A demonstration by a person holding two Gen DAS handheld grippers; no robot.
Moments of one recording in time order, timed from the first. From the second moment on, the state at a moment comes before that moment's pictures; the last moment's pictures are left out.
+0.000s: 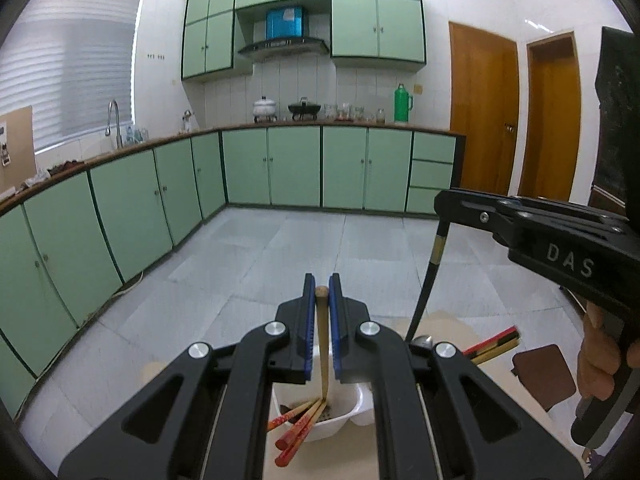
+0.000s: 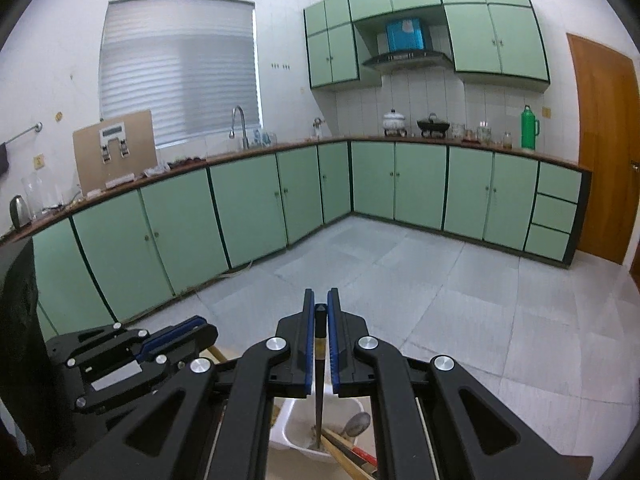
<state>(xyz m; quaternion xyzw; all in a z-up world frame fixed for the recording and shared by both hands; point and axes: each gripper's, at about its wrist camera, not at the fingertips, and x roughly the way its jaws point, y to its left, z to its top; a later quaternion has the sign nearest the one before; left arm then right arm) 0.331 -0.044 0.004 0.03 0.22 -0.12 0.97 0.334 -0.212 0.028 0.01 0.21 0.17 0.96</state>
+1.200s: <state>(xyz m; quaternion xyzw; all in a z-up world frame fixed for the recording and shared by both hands) 0.196 -0.021 0.008 0.00 0.21 -0.10 0.97 0.204 -0.268 0.003 0.07 0.22 0.13 0.96</state>
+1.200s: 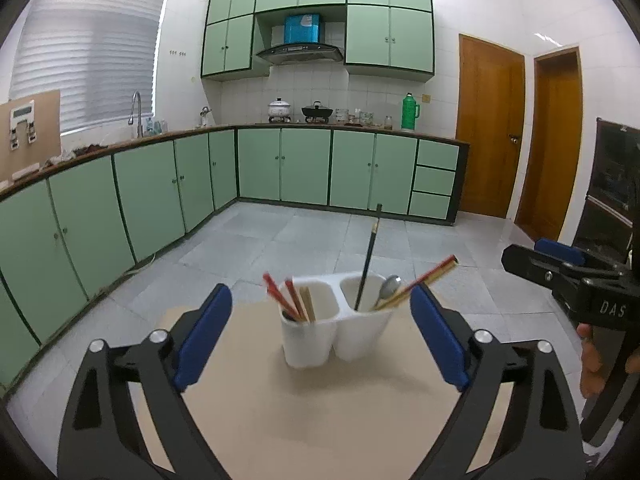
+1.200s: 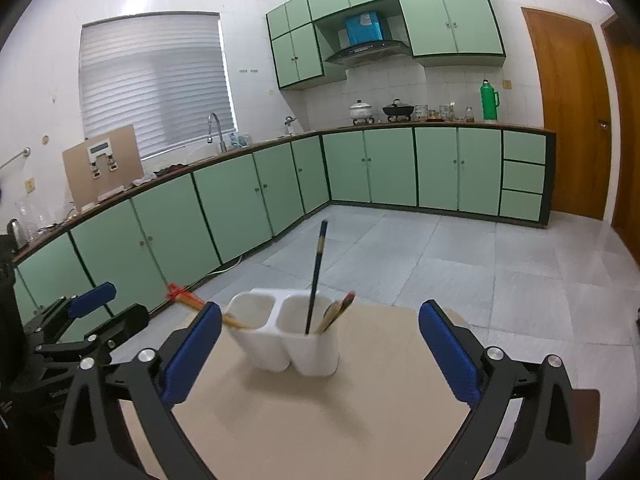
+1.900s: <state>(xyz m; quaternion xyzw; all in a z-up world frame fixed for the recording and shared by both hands) 0.123 -0.018 0.011 -0.01 0.20 -0.08 0.98 0.124 -0.249 0.008 0.03 0.21 0.14 0.97</state>
